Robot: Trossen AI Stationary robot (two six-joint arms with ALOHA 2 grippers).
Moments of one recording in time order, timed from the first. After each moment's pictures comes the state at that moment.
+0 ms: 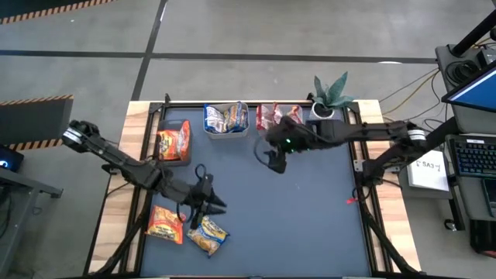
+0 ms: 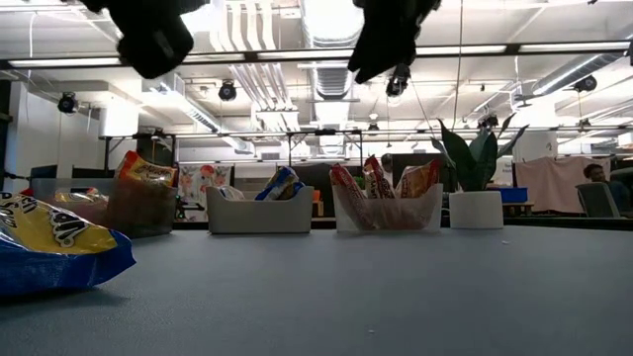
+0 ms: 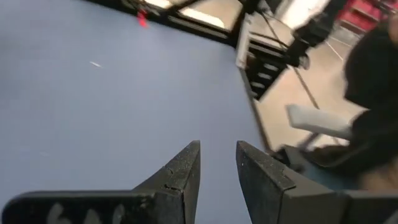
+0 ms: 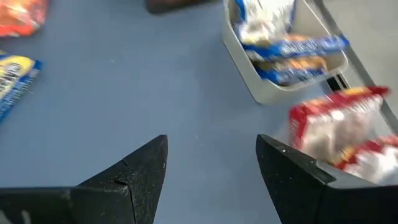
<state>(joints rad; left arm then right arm) -0.48 1.19 0.69 0.10 -0.18 -0.51 -0.06 1.52 1.41 -0.70 0.17 0.13</state>
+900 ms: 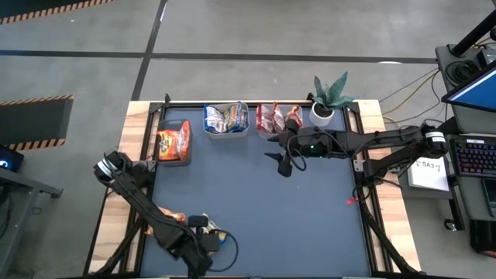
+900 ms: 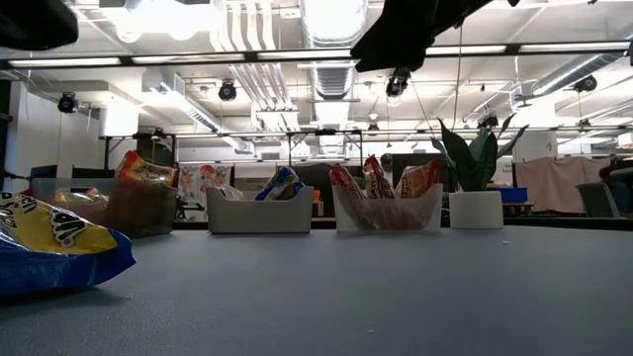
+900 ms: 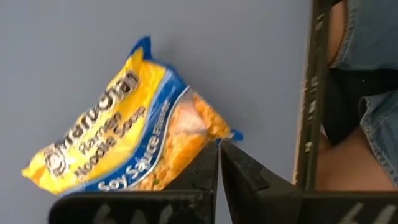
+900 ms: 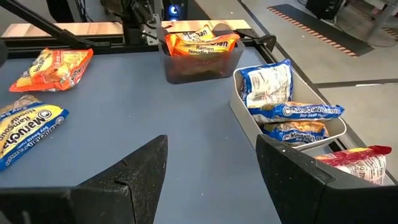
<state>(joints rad) -0.78 1.82 1.38 -0.84 -0.12 -0.84 -0.03 1.30 0.98 -0.12 0.18 0.01</state>
